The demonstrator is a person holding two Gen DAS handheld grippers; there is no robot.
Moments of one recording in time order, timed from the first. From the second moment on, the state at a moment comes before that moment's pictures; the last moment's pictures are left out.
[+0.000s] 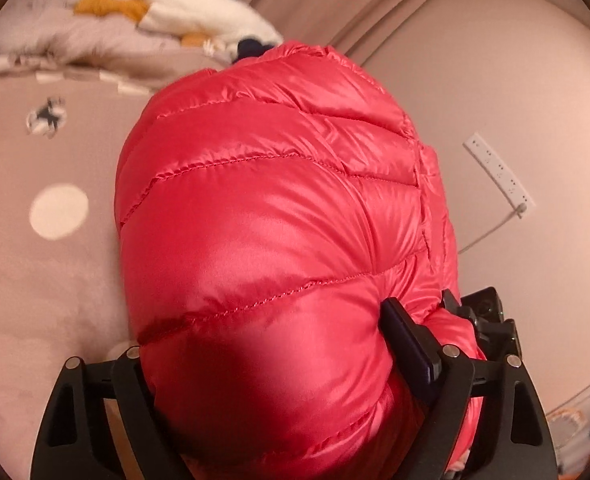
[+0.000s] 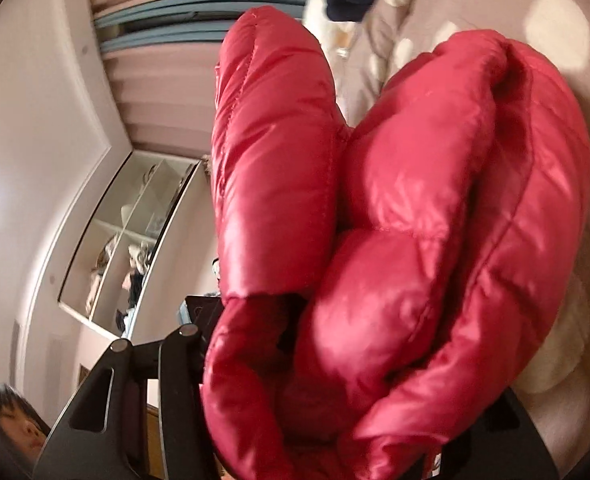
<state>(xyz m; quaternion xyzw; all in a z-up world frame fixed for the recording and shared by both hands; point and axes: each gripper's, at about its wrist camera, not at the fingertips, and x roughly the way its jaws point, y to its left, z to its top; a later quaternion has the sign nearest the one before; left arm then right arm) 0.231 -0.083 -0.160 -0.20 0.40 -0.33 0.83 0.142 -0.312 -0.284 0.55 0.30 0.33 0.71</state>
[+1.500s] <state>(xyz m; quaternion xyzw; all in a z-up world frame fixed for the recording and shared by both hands) 0.124 -0.012 -0.056 -0.14 0.23 -0.23 0.94 0.150 -0.253 -0.199 0.43 0.22 0.48 0.73</state>
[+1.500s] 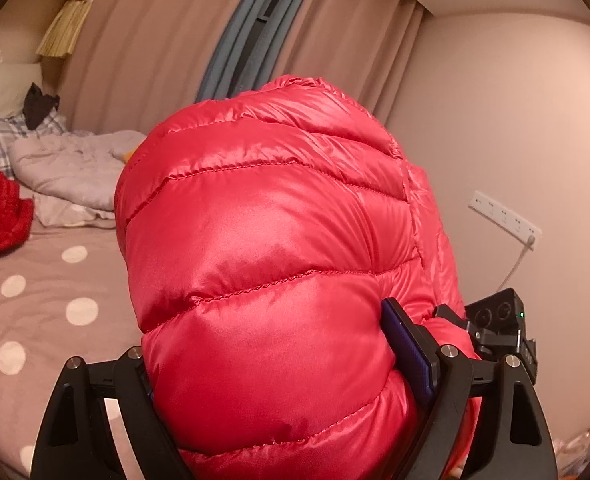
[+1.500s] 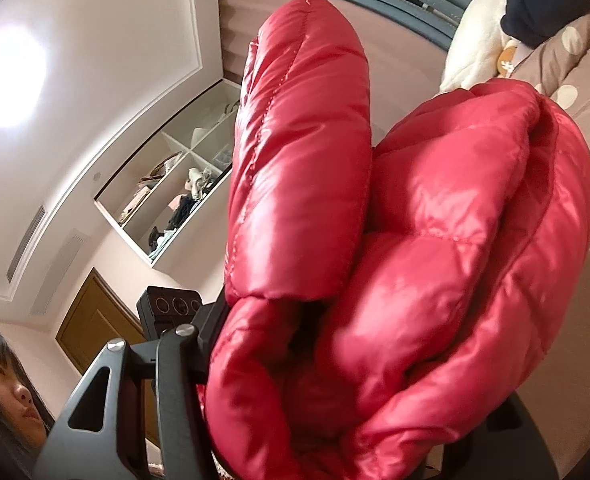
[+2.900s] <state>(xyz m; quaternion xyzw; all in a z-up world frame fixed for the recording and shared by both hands) 0.341 0.038 -0.318 -0.18 0.36 -0.11 0.91 0.351 -0.204 -0.398 0.27 0.44 0.22 0.83</state>
